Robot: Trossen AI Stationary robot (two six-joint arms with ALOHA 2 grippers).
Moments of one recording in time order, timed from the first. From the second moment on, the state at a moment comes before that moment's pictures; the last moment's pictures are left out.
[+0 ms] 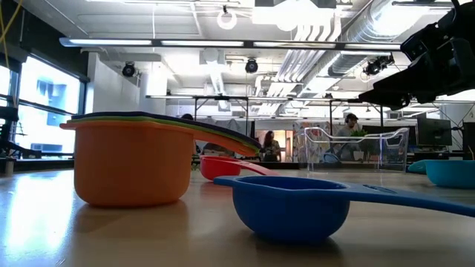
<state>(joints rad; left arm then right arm) -0.52 1.64 1.74 -1.03 -0.47 -1.14 -0.12 0.18 0.01 0.01 -0.03 0.03</state>
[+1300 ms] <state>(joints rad) -0.52 1.34 1.74 -1.03 -0.59 -1.01 -0.12 0.18 0.01 0.01 -0.03 0.03</state>
